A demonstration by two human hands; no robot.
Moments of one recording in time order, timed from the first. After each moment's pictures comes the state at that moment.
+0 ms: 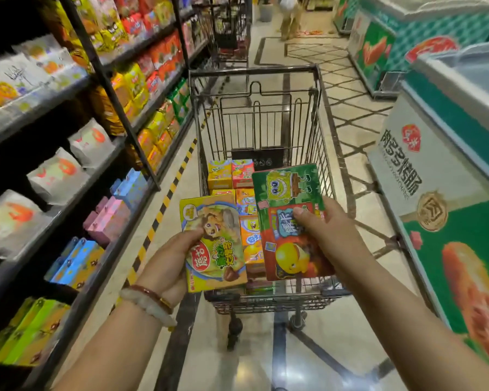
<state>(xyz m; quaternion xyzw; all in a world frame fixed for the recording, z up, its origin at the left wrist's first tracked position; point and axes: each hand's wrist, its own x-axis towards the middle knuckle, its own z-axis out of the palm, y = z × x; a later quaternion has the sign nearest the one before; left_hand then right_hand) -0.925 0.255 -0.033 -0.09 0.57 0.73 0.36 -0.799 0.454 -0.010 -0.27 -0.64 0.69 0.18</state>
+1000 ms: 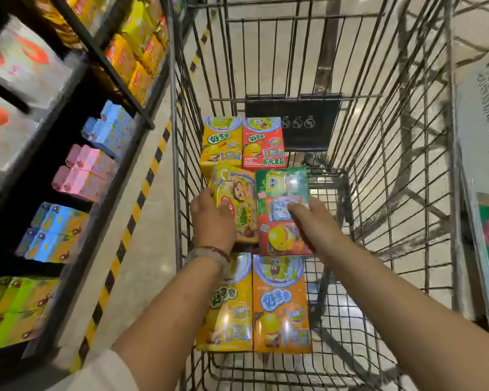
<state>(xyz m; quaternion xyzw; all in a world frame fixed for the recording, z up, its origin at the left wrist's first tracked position) -1.152 0.450 -0.213 0.00 0.91 0.38 0.14 -1.068 0.599 -0.242 -0.42 -0.65 0.64 -0.04</state>
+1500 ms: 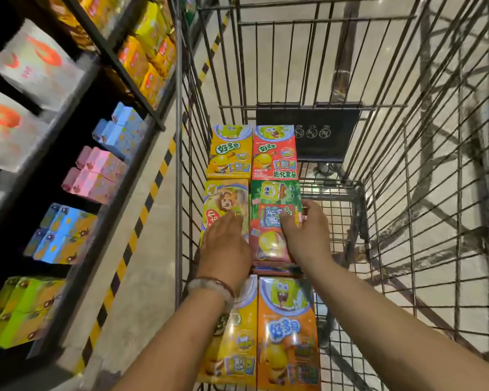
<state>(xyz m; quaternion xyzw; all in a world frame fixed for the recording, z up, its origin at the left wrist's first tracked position) -1.151 0.443 -0.244 0.21 0.95 0.15 0.19 -1.103 0.582 -0.267 -0.41 -0.77 0.49 0.05</state>
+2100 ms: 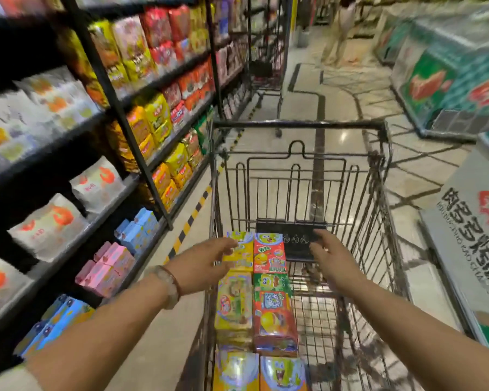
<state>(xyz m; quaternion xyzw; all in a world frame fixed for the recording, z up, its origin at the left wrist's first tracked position) -1.214 0.405 -0.042 0.40 0.87 0.19 0.20 -1.097 0.639 -0.082 -0.29 -0.83 0.47 0.05</state>
